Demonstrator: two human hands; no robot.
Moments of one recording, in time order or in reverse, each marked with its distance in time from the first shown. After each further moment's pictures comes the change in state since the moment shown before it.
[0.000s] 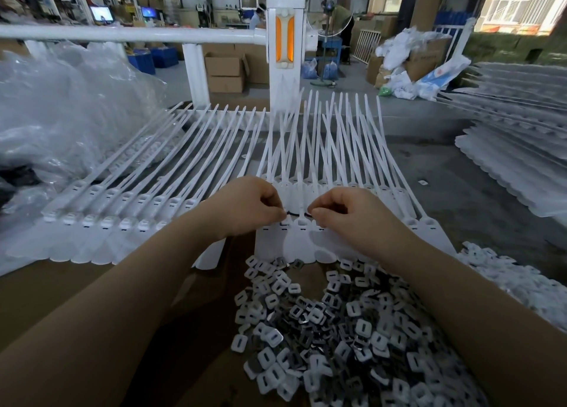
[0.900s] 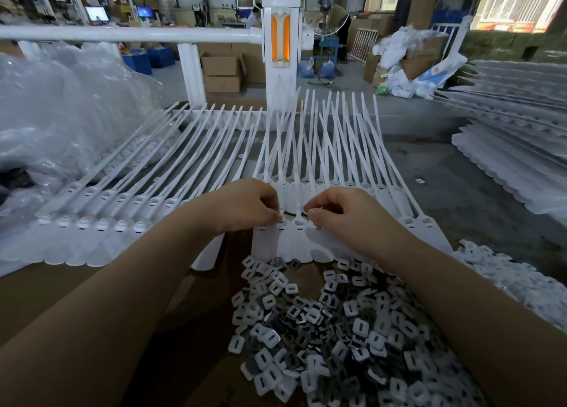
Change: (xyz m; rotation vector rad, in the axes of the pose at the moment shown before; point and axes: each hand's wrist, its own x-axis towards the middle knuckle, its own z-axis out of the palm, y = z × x) left_hand 0.008 0.003 -0.003 0.081 -0.133 -0.037; right_hand -0.002 -0.001 0.000 -0.022 -0.013 0.033
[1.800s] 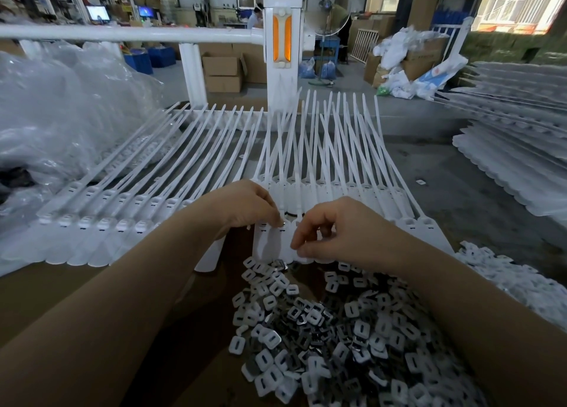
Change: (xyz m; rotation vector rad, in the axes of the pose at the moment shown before) left_hand 0.002 -0.002 0.002 -0.308 0.011 -0.199; right_hand -0.006 -0.006 -0.004 -0.076 -0.293 -0.206
